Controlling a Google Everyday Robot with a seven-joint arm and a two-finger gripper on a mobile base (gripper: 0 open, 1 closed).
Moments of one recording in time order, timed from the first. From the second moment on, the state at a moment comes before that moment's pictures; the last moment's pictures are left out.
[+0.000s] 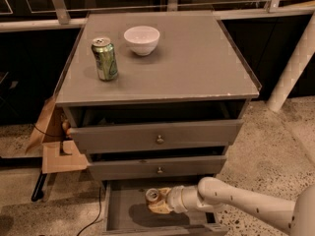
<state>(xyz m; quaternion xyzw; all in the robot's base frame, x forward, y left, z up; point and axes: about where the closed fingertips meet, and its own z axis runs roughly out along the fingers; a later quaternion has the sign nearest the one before) 0.479 -0.009 0.330 -0.48 0.74 0.34 0.32</state>
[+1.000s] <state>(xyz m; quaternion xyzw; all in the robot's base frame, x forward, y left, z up) 0.472 -0.023 0.416 -0.46 0.75 0.34 0.34</state>
